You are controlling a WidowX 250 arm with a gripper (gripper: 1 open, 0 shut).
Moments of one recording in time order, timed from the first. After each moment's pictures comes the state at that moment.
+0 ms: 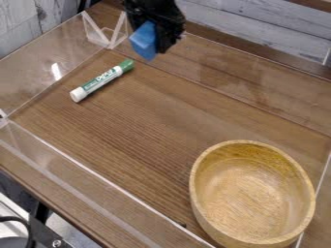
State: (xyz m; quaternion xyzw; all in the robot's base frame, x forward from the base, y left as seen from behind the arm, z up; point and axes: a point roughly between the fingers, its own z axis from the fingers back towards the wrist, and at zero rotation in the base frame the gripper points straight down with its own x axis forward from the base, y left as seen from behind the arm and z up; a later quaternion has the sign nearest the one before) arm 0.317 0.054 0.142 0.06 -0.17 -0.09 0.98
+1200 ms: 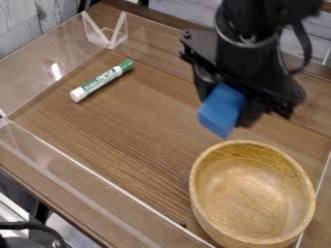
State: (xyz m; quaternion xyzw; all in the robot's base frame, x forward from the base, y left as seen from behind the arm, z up) arm 0.217 -0.098 0.157 0.05 -0.18 -0.05 0.98
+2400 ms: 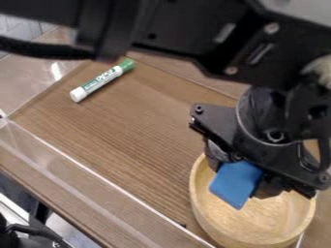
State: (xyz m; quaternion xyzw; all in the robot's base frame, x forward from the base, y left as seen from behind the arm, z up) arm 0.184 -0.116 0.131 0.06 -0.16 -0.01 0.99
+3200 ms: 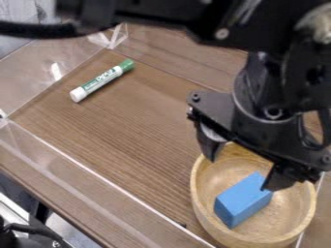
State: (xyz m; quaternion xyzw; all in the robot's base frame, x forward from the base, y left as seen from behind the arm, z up) arm 0.186 -0.114 0.139 0.03 -0.16 0.01 0.99
